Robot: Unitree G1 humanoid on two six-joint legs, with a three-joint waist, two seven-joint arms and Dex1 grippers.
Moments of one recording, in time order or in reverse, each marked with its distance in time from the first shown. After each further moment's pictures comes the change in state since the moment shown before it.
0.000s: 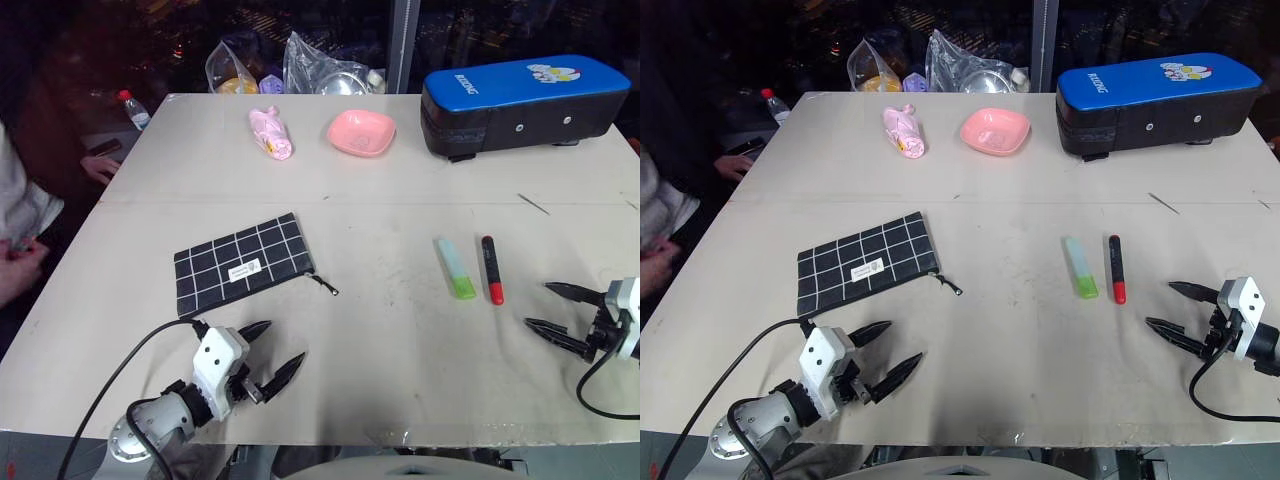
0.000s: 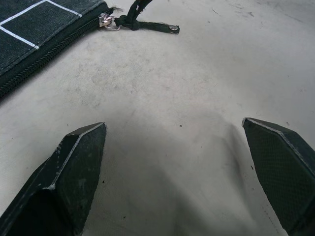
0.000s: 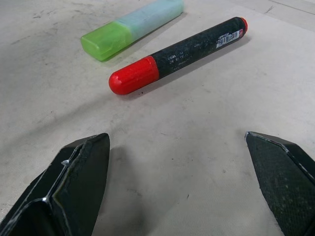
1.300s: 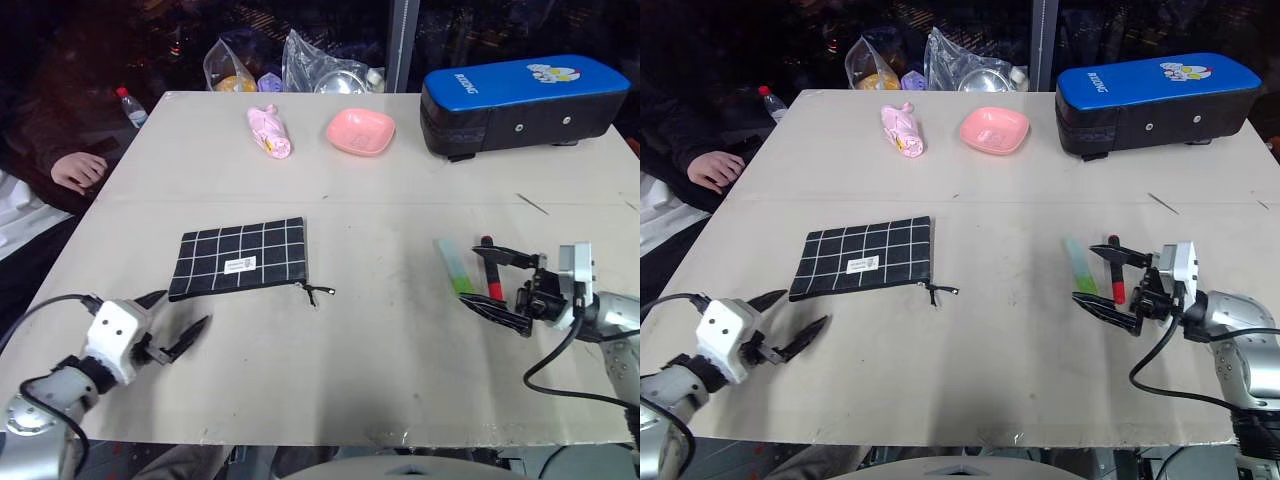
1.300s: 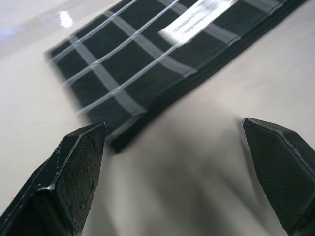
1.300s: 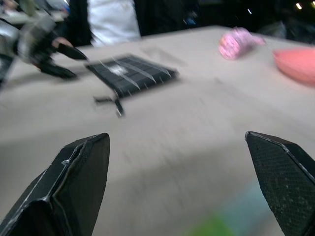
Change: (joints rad) left arm -0.214 0.189 0.352 0.549 0.059 -0.315 -0.090; right arm -0.065 0.160 0.145 -0.598 0.186 0.310 -0.131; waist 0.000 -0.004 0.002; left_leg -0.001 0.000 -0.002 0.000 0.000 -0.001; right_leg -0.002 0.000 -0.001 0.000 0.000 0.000
